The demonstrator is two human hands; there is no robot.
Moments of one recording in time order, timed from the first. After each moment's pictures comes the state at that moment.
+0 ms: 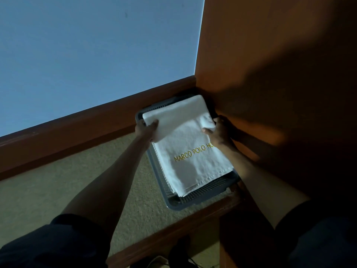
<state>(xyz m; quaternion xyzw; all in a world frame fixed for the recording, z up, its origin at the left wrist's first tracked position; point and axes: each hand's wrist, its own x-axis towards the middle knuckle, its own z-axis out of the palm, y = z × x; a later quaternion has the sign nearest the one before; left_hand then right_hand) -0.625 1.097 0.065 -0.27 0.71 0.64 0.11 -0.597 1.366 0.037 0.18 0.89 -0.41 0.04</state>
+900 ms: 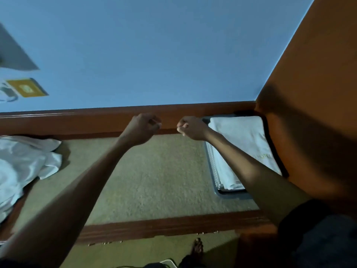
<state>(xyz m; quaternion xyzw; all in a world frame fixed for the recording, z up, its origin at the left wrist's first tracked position) -0.422 0.852 0.250 -0.02 0.94 0.35 0.00 -0.510 1.060 0.217 -0.22 0.90 -0.33 0.19</state>
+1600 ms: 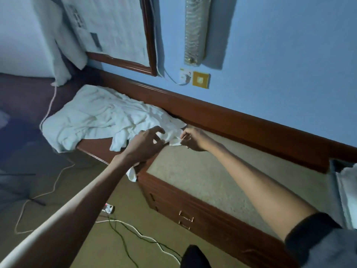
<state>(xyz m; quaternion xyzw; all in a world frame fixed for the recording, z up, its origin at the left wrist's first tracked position) -0.028 0.498 0.263 -0.28 0.92 0.25 -0.07 -0.219 0.614 0.233 -0.46 0.83 -0.21 0.25</state>
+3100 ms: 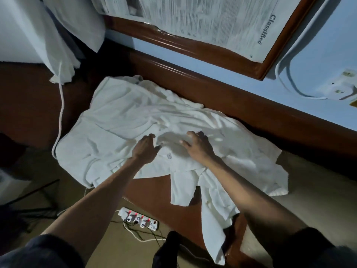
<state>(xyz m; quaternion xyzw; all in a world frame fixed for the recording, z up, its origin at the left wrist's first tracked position) -0.085 -0.121 0.003 -0.42 0.86 0.28 0.13 -0.239 0.042 0.017 -0.34 0.87 -0.19 0.29</state>
